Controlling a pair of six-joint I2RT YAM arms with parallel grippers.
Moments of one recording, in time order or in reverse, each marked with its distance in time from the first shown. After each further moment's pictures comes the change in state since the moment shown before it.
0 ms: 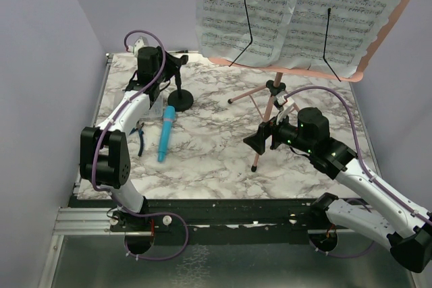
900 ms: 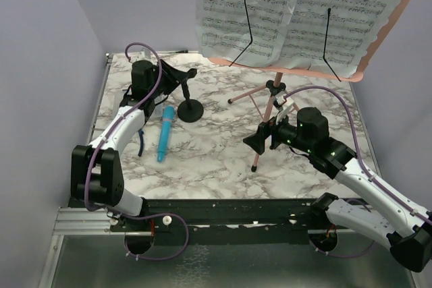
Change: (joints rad) left arm 0.006 -0.157 -0.195 0.053 0.235 -0.040; right arm 0.000 0.005 0.000 0.000 0.000 0.000
